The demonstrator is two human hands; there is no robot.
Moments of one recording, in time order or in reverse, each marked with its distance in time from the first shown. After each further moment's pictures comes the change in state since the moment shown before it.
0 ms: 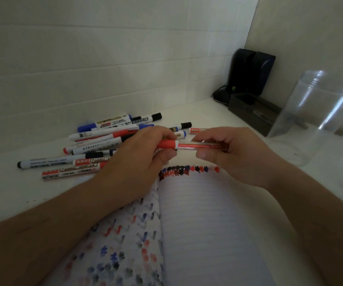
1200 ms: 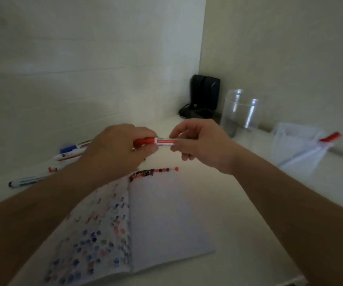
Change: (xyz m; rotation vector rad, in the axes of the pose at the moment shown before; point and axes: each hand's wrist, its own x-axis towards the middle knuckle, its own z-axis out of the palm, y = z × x) left_hand 0.024 0.055 -0.028 0.279 -0.044 0.159; right_hand -0.034 -0.041 -0.041 0.345 0.126 0.170
